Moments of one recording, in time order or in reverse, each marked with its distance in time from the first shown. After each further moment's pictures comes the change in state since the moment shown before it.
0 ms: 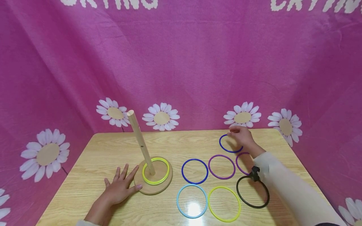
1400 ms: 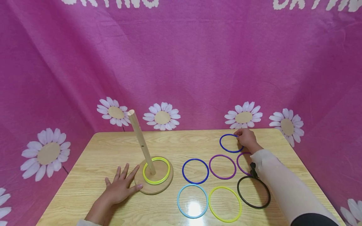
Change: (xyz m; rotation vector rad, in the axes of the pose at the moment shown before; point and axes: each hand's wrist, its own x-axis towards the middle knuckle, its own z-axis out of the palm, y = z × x) left_hand 0.001 -0.002 0.001 0.014 0.011 -0.001; right_hand 0.016 0.034 -0.003 -0.220 -0.065 0.110
